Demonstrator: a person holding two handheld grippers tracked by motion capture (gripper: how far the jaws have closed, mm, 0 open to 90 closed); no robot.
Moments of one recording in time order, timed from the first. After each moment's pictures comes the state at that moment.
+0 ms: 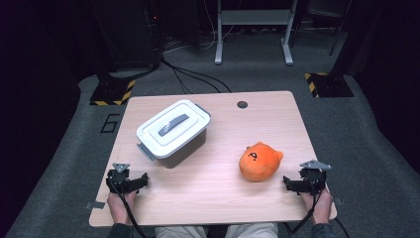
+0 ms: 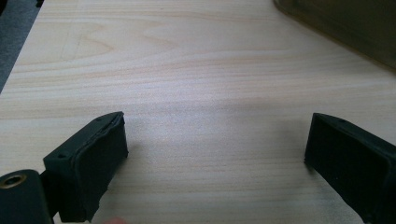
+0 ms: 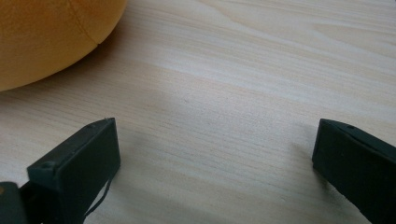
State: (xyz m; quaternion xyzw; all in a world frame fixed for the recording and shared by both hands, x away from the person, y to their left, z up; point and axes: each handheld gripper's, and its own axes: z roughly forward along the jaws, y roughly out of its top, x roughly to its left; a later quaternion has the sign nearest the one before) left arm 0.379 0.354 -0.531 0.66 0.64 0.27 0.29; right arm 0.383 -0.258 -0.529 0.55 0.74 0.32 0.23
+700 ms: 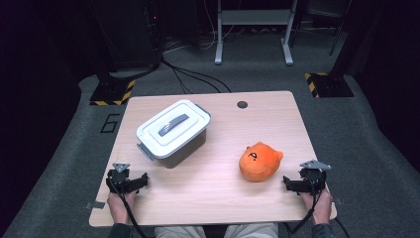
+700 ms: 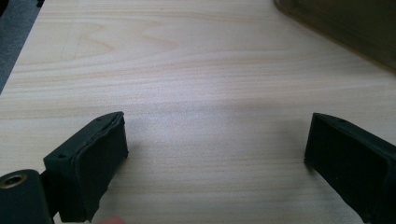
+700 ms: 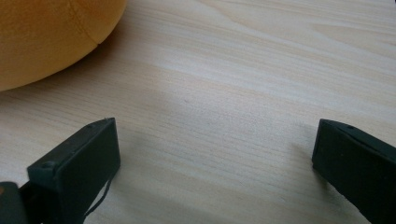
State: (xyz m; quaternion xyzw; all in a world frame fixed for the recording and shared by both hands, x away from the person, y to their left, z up) left arm 0.380 0.354 -0.531 0.66 0.64 0.27 0.29; right arm 0.383 -0.257 -0.529 0.55 0.74 0.32 0.23
